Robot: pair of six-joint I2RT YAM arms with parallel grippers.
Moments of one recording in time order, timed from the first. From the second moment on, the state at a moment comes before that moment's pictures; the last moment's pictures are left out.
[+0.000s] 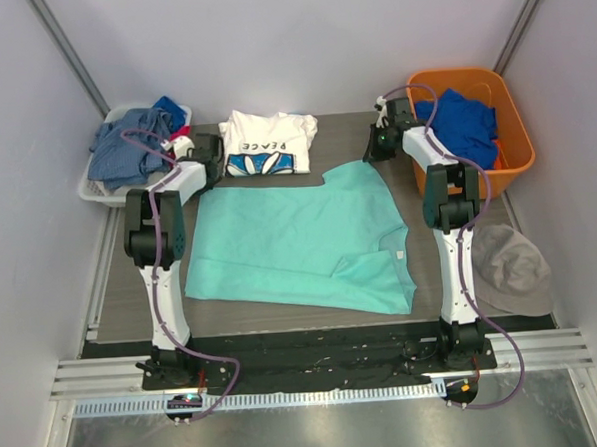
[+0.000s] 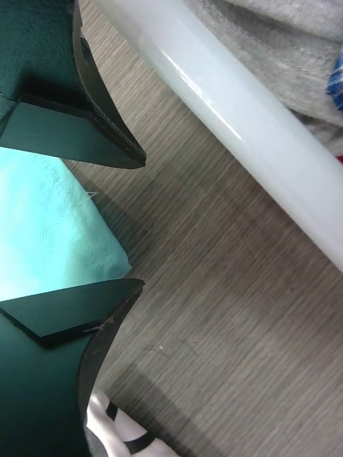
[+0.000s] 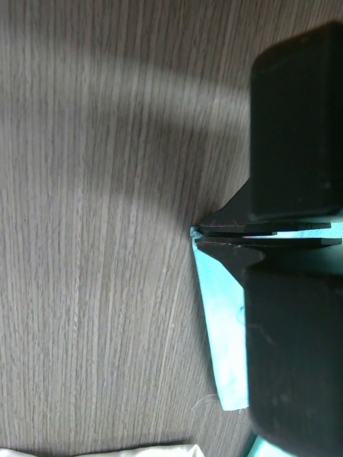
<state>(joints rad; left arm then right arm) -0.14 2.18 1.62 -0.43 -0.60 -0.69 0.09 2.48 2.12 -0.53 -0.28 0.19</state>
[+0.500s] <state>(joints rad) -0.14 2.19 1.62 -0.46 -0.52 -0.71 0.08 2.48 2.12 -0.54 -0.28 0.19</state>
